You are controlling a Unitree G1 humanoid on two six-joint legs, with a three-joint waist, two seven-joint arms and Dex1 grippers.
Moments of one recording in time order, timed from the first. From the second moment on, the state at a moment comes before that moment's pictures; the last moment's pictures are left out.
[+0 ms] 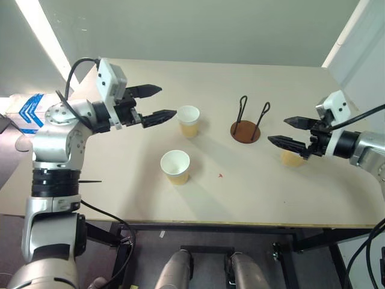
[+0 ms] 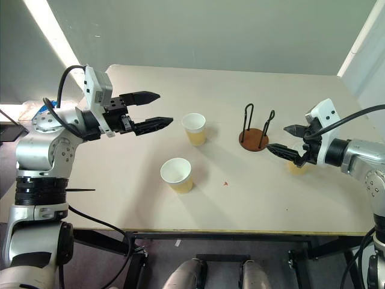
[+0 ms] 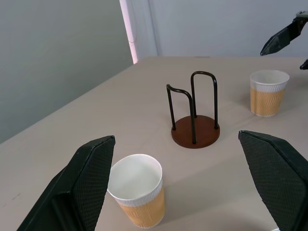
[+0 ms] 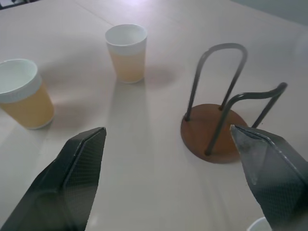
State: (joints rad) left arm -0.80 0.72 0.10 0.19 -0.45 0.43 -1.08; right arm -0.50 -0.87 -0.19 -0.28 0.60 0.89 0.75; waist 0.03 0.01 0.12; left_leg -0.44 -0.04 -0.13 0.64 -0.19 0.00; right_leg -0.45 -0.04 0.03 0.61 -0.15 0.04
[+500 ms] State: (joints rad) left arm -0.82 0.70 0.10 0.23 -0.43 0.39 -1.08; right arm -0.67 -0.81 -0.06 -0.13 0.52 1.01 0.64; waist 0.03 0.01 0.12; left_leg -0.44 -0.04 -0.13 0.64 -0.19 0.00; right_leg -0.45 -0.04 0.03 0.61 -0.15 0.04
